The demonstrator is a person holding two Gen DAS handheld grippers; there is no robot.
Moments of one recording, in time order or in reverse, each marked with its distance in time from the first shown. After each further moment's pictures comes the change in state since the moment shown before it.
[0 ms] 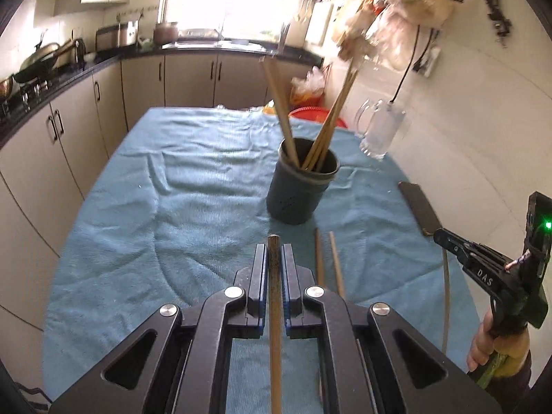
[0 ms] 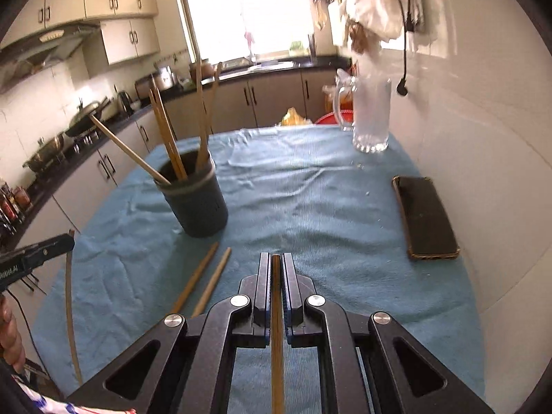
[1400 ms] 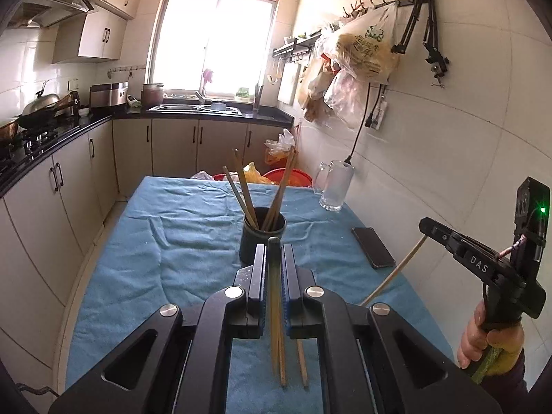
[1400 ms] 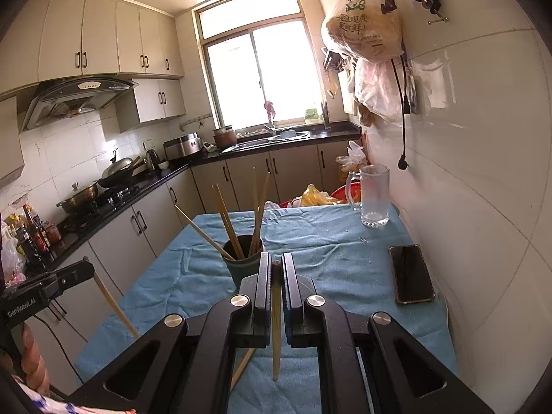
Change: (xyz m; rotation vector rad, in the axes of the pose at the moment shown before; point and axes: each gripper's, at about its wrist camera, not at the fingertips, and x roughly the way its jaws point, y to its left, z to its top) left arm -0.121 -0.033 -0.003 0.058 -0.244 -0.067; right arm -0.123 0.034 0.023 -0.026 -0.254 0.072
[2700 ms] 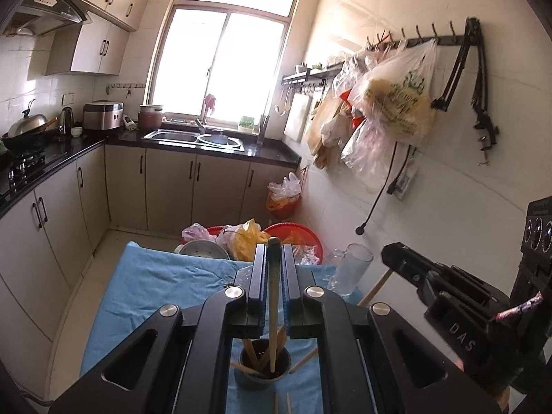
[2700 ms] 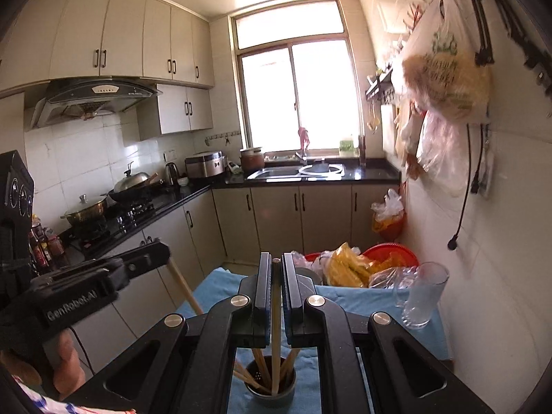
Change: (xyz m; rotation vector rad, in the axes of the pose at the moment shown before) left arm 0.125 0.016 0.185 -0.051 -0.079 -0.002; right arm 0.139 0.065 0.159 -0.106 -0.045 0.083
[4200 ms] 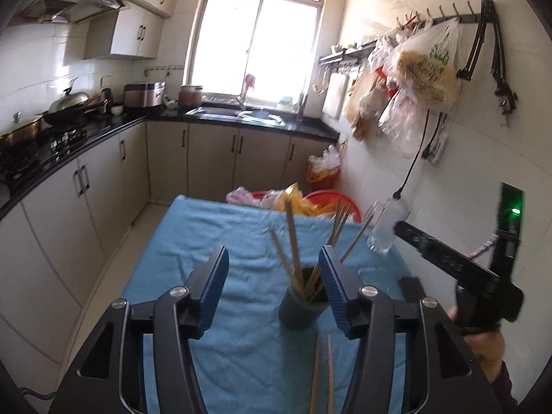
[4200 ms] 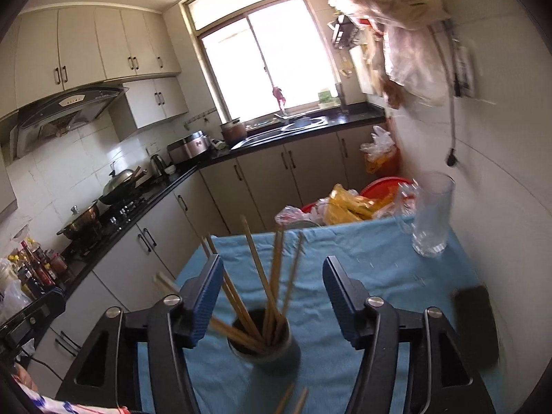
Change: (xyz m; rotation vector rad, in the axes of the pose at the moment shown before) left arm -0.064 0.031 -0.099 -0.028 0.069 0.176; right arm 0.011 -0.061 -0.100 0.225 0.108 -0.007
